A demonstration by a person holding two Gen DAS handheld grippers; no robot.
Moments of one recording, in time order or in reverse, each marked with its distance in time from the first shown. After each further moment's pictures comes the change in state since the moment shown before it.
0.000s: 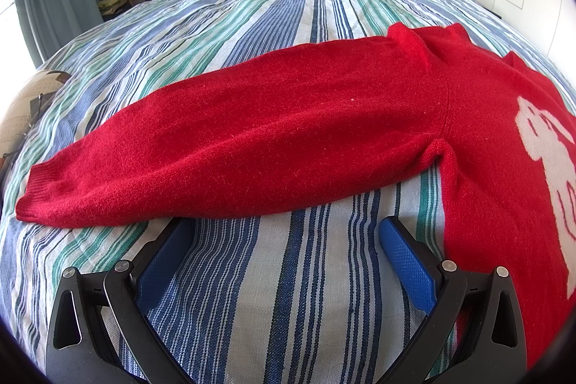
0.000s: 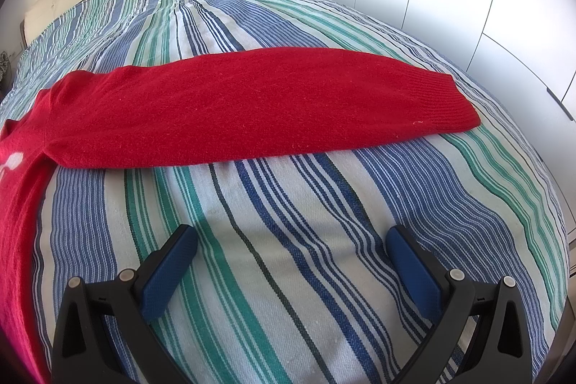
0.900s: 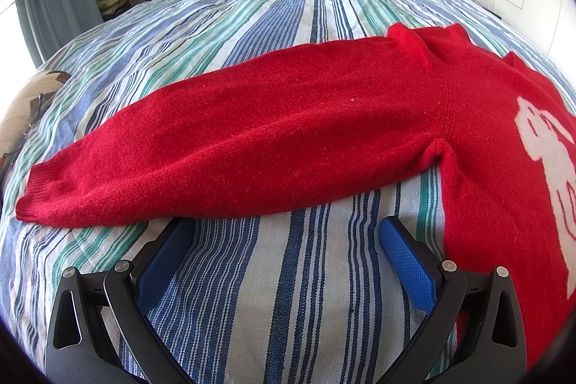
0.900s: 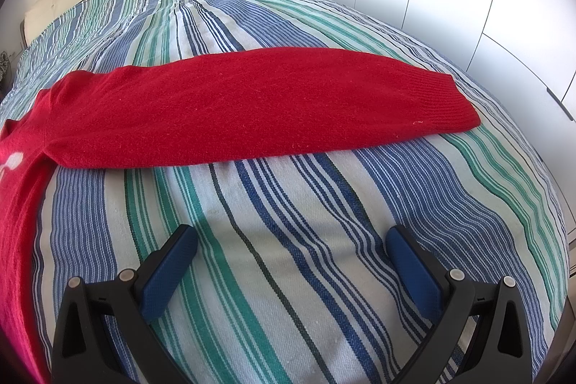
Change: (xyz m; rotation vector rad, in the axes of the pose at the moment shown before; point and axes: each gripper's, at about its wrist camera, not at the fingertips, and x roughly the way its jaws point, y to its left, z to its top) left arm 0.000 0.000 0.000 -0.001 -0.002 -0.004; right arm 0.000 0.001 0.000 0.000 -0.001 -0.002
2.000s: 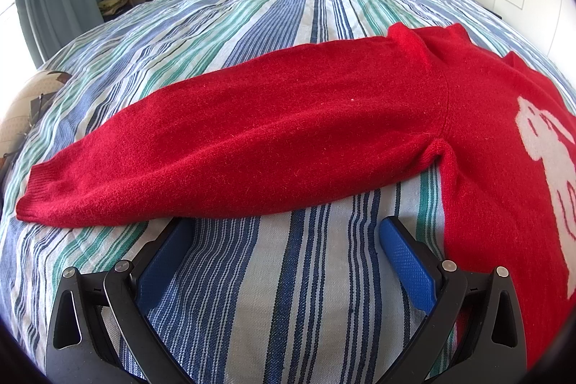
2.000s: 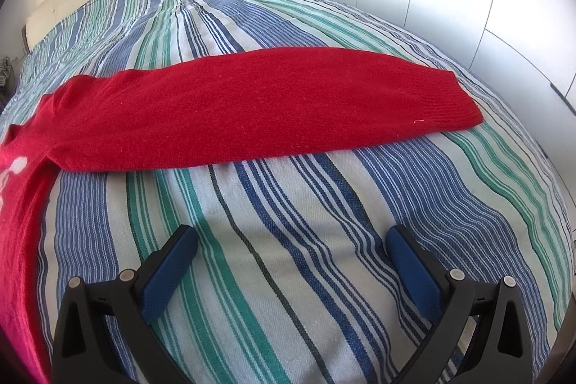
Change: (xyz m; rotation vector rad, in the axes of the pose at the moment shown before) left arm 0.000 0.000 0.000 0.001 0.001 -0.003; right arm 0.001 -0.005 0.001 0.002 0.011 0.038
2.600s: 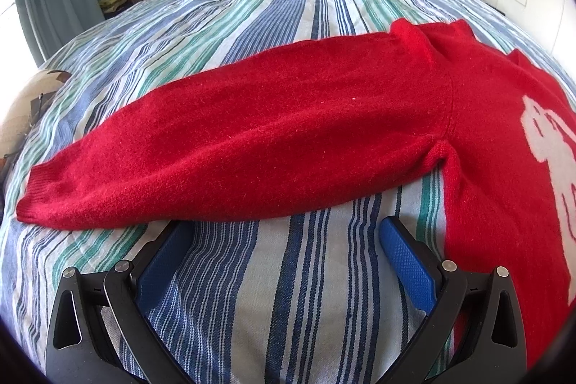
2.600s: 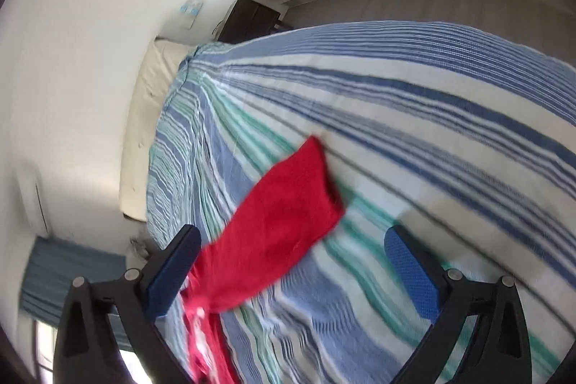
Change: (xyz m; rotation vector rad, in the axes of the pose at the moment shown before) left arm 0.002 -0.003 0.004 0.005 0.023 0.019; right arm 0.020 -0.237 0.052 0.783 0.088 0.660
